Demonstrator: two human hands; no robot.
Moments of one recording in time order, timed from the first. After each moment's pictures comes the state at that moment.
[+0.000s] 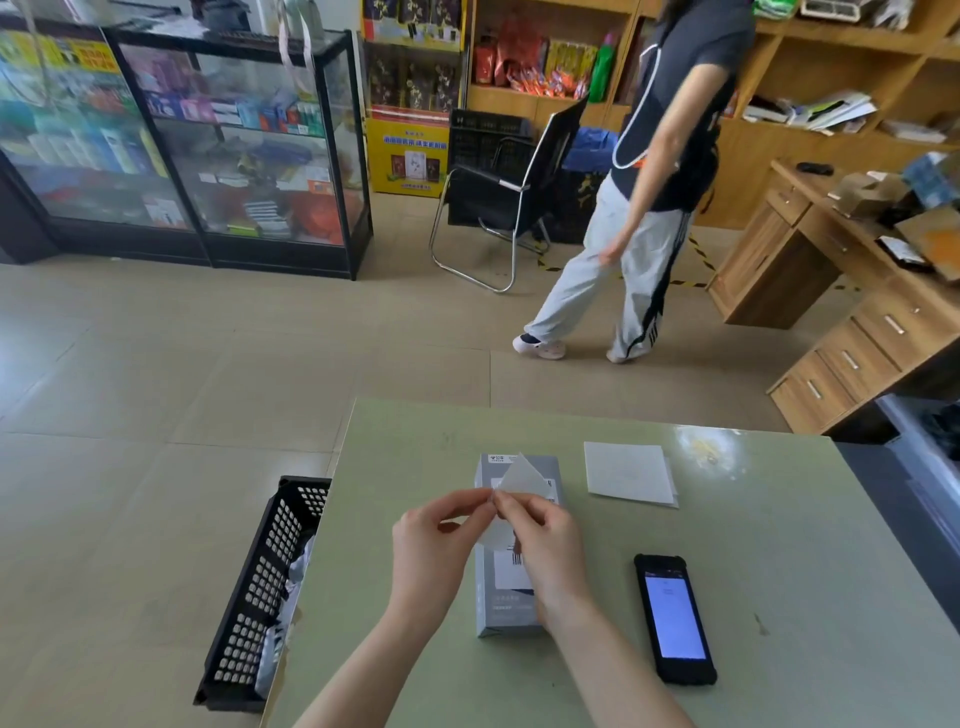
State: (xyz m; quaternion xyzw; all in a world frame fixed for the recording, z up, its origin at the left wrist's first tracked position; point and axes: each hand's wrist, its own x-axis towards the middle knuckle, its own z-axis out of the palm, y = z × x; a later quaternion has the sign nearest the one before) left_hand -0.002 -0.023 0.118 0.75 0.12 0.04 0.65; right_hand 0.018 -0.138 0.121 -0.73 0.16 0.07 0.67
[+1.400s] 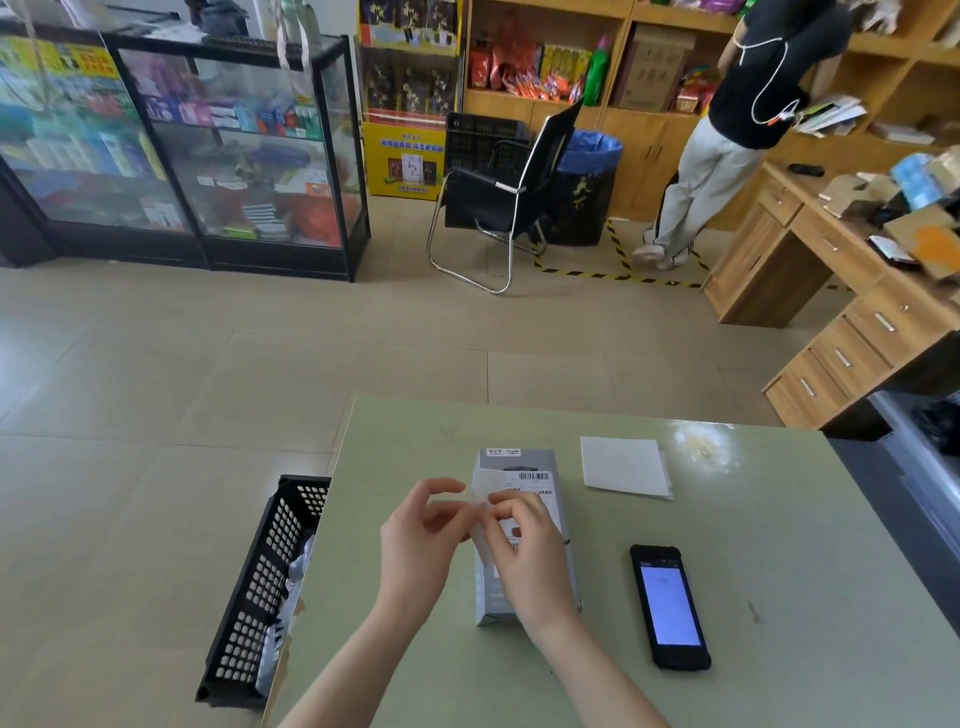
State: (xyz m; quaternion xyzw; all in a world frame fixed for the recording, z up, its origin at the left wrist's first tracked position) left_hand -0.013 -0.011 0.101 0.72 0.15 0.02 0.68; right_hand -0.005 -0.136 0.102 -0.87 -0.02 -0.02 0.50
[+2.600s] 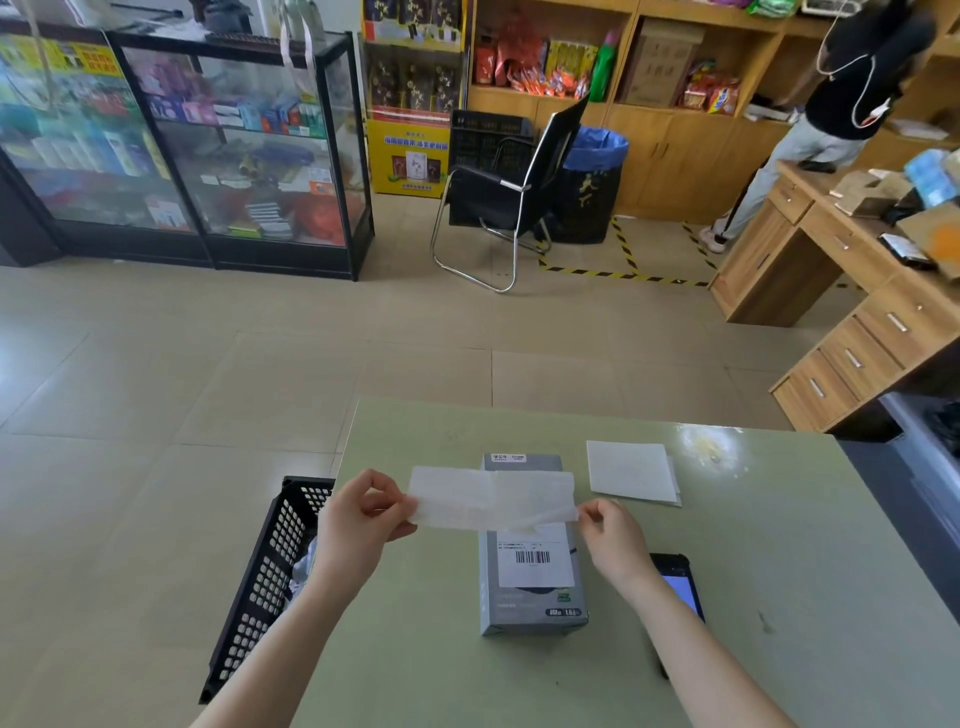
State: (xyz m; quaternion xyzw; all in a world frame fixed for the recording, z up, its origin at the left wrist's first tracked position) left_hand 0.013 0.057 0.087 0.71 0.20 0.03 0.67; right_hand 0.055 -0.229 0.063 -0.91 0.11 0.09 0.39
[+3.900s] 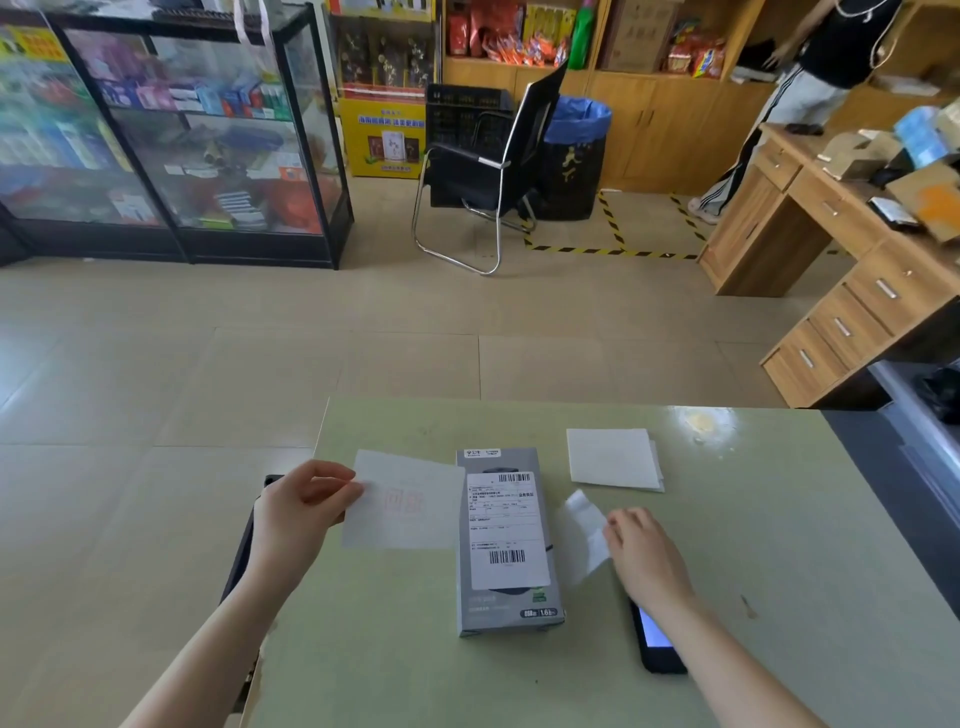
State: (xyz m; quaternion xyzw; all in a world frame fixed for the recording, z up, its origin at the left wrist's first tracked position) left_hand 0.036 0.072 0.088 0.78 0.20 0.05 0.58; right_hand 0.053 -0.308 0.025 -0.99 0.05 0.10 0.12
